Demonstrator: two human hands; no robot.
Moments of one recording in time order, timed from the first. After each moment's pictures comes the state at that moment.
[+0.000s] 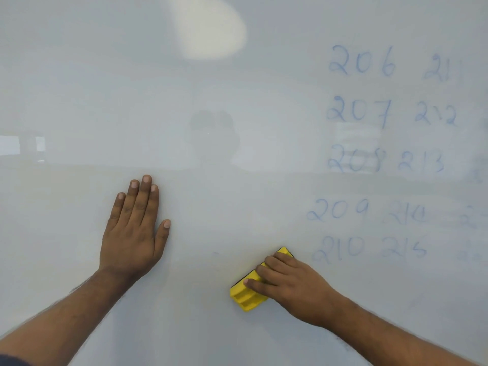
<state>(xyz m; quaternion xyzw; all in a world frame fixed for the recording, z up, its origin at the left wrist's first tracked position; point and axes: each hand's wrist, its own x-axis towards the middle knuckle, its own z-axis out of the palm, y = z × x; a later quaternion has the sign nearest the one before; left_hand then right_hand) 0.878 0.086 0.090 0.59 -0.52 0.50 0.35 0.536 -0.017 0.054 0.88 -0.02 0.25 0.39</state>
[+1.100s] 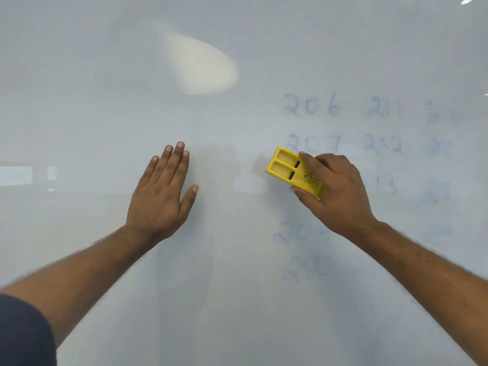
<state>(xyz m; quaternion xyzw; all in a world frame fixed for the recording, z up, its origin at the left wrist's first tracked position) 0.775 0.089 0.225 0.57 -0.56 0.51 0.33 0.433 0.002 0.254 0.75 -0.21 0.55 0.30</state>
